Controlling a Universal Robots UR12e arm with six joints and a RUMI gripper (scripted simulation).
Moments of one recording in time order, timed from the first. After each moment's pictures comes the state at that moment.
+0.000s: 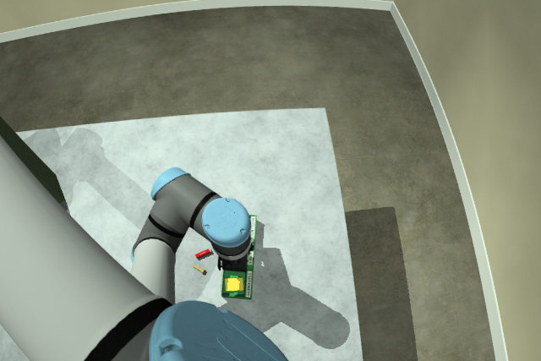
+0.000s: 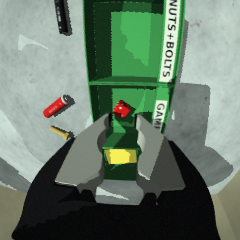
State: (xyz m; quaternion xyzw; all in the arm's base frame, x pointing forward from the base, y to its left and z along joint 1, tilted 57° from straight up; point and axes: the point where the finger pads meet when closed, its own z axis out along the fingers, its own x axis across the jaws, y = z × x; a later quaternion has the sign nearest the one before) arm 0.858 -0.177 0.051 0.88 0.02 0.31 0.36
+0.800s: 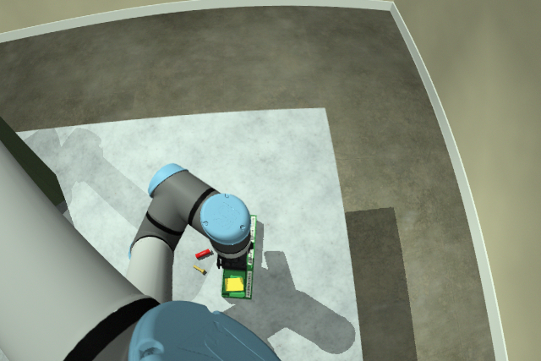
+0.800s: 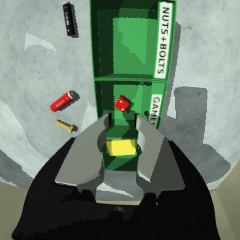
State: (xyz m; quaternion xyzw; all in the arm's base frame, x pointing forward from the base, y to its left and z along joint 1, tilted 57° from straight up) arm 0.846 -0.164 0.062 0.88 0.02 0.31 0.36
